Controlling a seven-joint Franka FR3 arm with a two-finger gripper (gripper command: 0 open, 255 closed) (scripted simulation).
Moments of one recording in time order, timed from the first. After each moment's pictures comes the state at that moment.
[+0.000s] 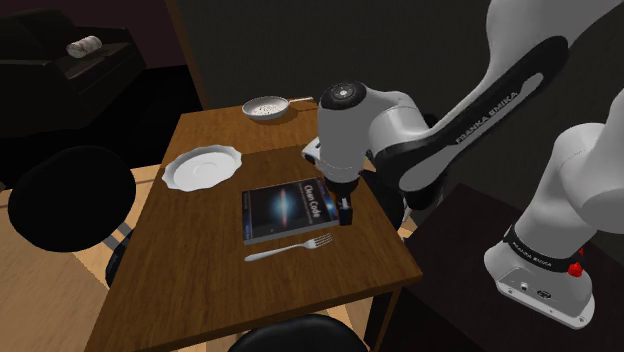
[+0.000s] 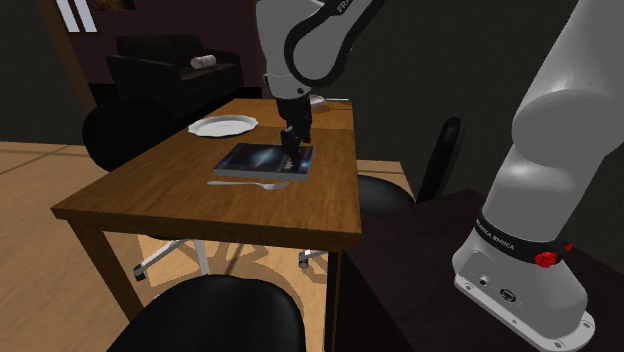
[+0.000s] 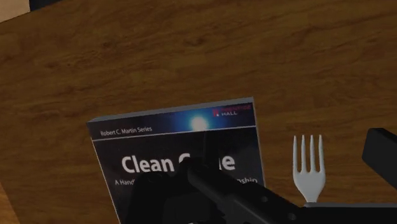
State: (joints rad) arm 0.35 -0.07 0.36 -2.47 -0.30 2.38 0.03
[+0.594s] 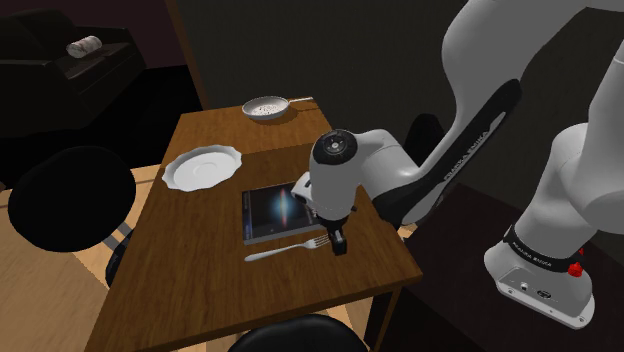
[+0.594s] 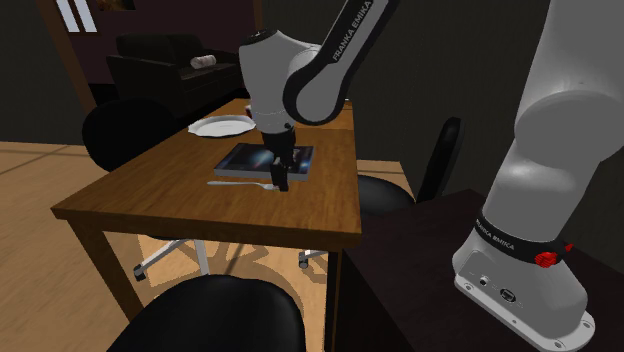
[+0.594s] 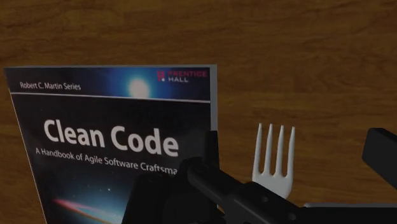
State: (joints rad) arm 0.39 0.13 0.38 -2.43 -0.52 2.50 0.14
